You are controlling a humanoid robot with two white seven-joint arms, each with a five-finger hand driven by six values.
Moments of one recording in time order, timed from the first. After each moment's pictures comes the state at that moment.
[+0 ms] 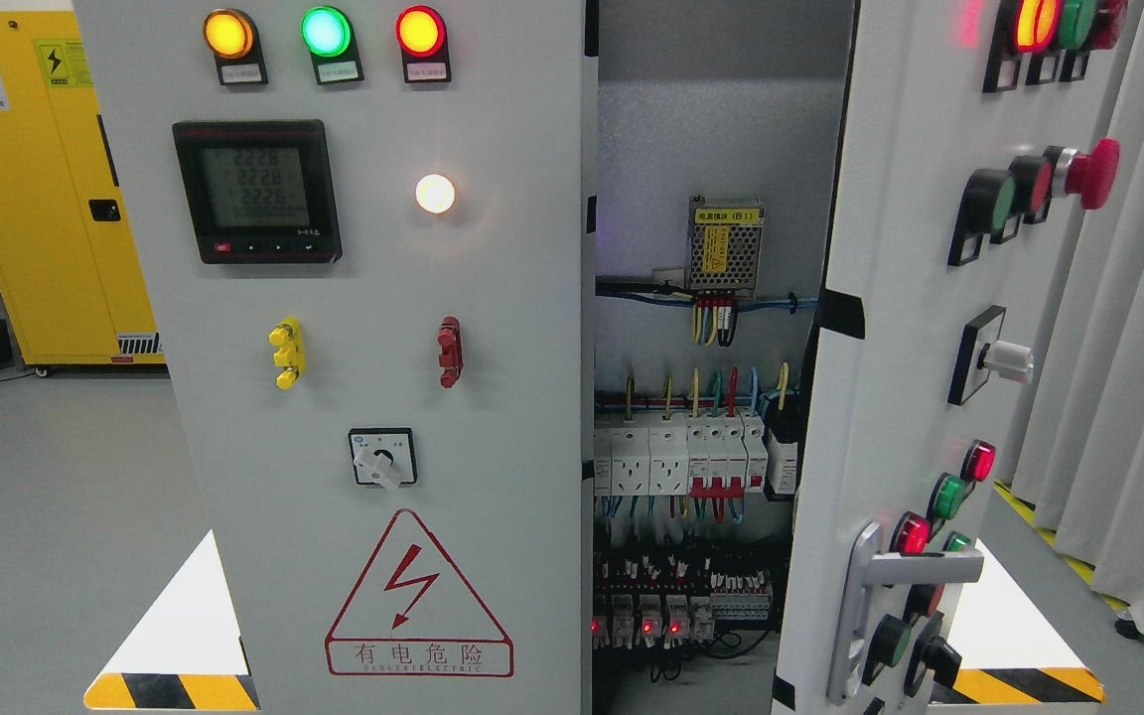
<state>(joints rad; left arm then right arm) 0.31 0.46 -0.08 -1.21 0.53 -0.23 -0.55 0.10 -0.05 0.05 -0.18 -0.06 0.07 0.00</state>
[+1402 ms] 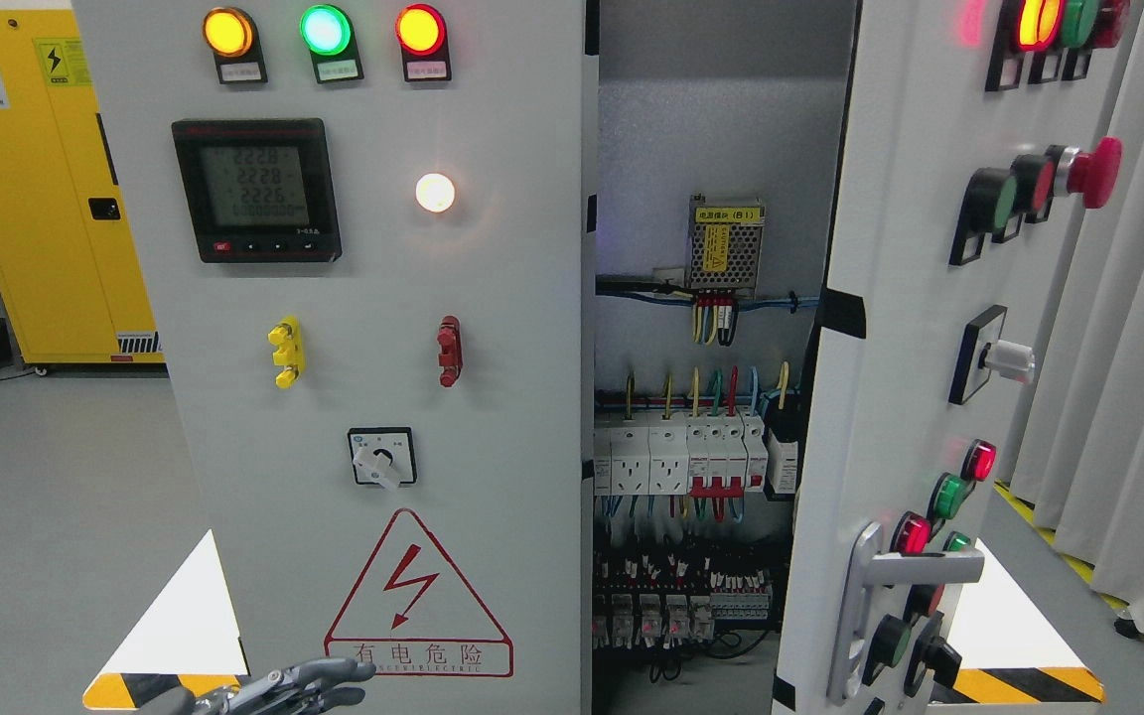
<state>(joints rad) -0.16 0.93 -0.20 -1.88 1.01 -0.03 -0.64 0.10 -0.05 0.04 -0.18 -0.06 0.07 0.00</state>
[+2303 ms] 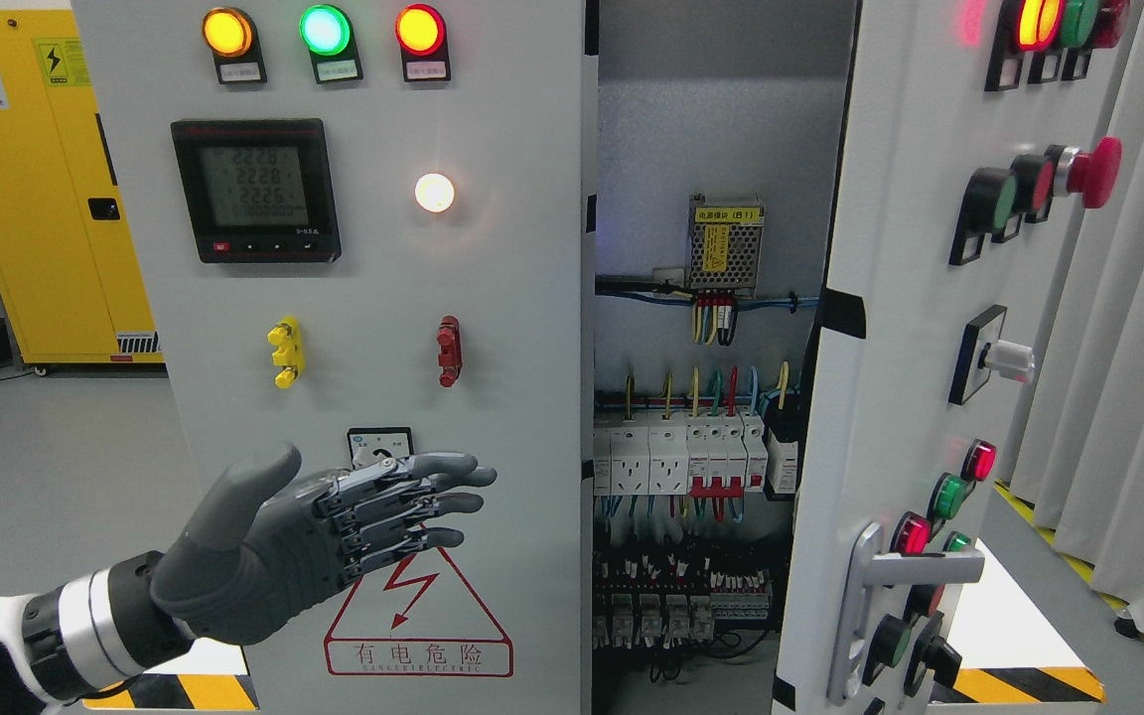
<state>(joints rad) -0.71 0.80 -0.38 -1.91 1.11 0.28 -0.54 0.10 -0.05 0.04 -0.18 -0.06 0.07 0.00</state>
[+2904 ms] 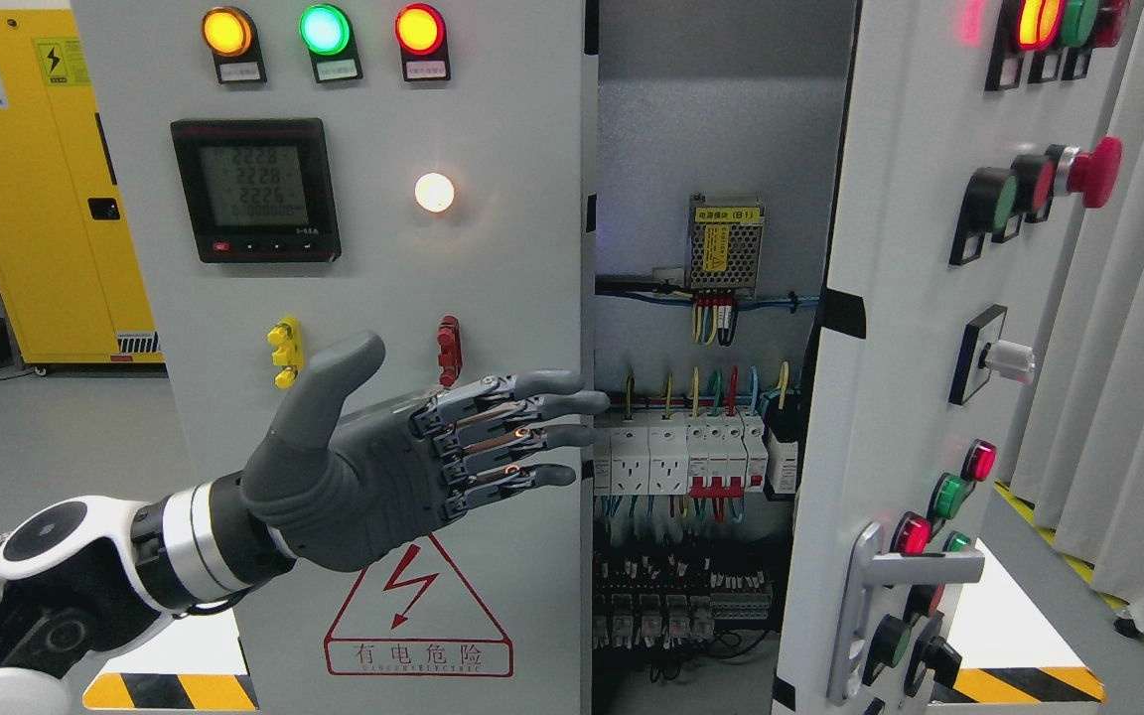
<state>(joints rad) -0.95 0.63 -0.50 -1.81 1.27 0.35 -0.54 0.10 -0.05 0.04 -0.18 -0.06 0.07 0.00</state>
